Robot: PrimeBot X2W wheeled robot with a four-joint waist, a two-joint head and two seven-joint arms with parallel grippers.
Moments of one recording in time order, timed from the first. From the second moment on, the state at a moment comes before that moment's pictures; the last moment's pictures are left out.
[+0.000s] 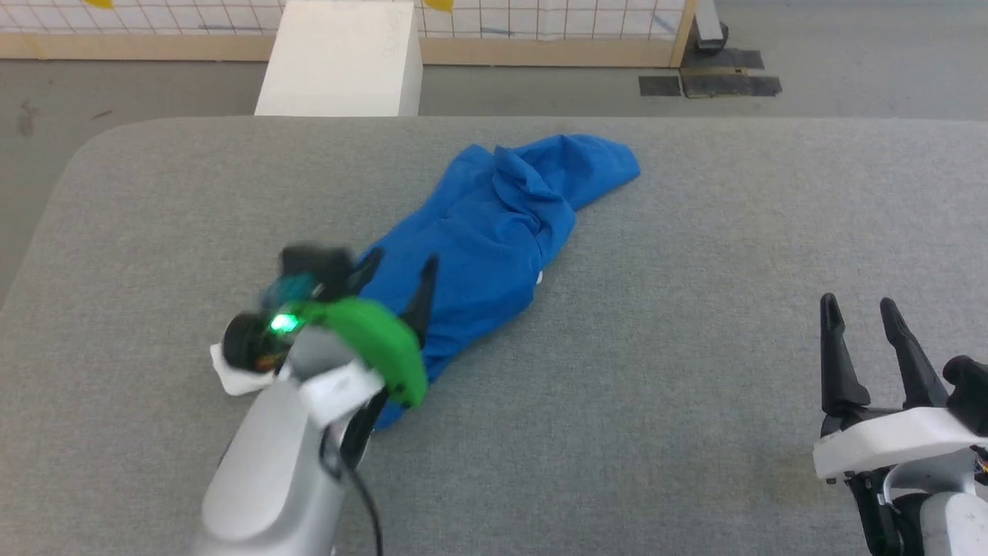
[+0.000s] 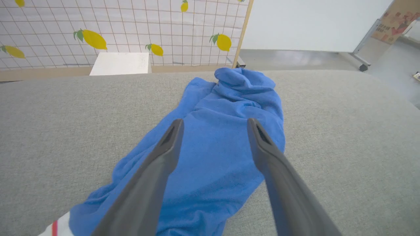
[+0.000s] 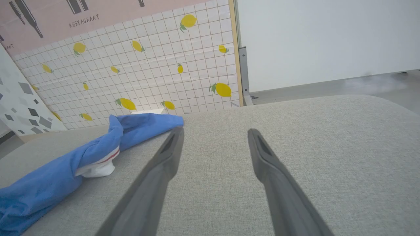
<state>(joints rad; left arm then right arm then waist) -0.37 0.11 -0.24 0.23 -0.34 -0.09 0.15 -0.06 -0.05 -0.16 0.06 0.23 0.13 -0.10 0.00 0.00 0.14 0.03</state>
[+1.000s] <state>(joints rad) -0.77 0.13 -0.46 0.57 -0.30 -0.05 0.87 -0.11 -0.05 -0.14 0.11 0.27 0.13 -0.14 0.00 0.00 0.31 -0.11</state>
